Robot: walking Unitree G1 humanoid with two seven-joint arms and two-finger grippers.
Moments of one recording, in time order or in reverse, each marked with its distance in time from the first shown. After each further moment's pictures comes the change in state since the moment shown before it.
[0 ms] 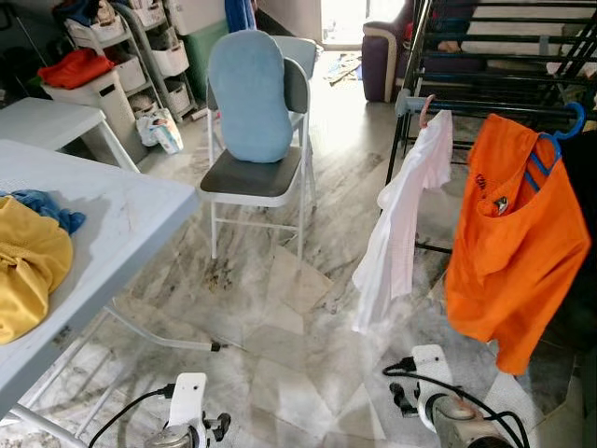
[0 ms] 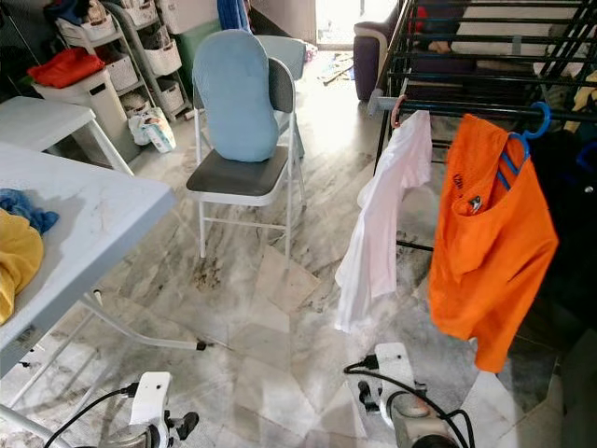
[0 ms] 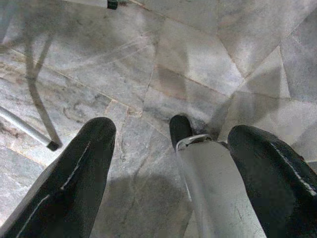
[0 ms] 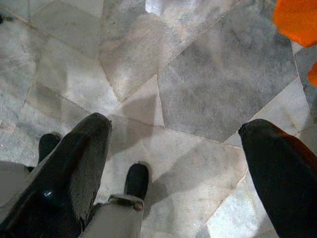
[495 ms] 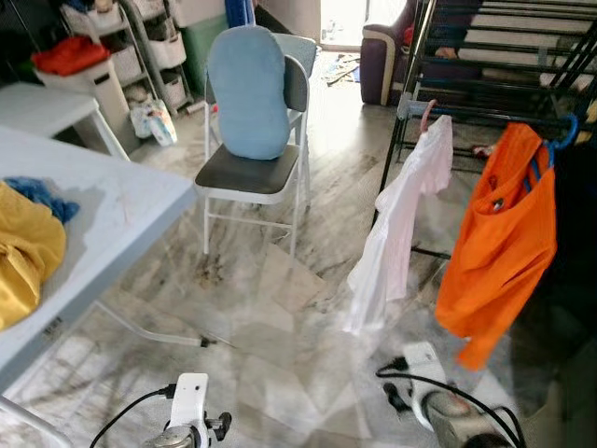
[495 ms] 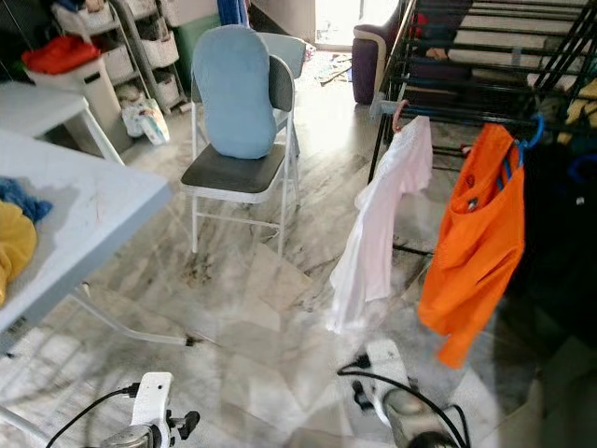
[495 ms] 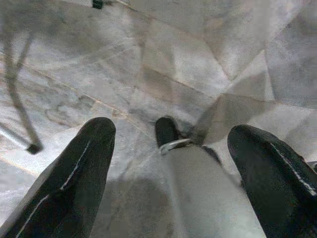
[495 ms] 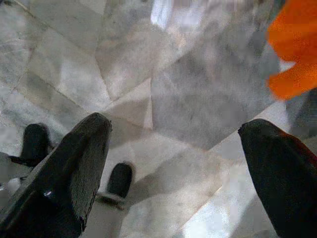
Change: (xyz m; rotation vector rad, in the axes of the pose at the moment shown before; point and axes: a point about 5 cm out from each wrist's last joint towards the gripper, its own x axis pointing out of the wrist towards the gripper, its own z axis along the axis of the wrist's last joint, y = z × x) left arm 0.000 -0.003 0.001 -0.012 -0.027 0.009; right arm 0.002 0.009 0.015 -0.091 -0.030 0.061
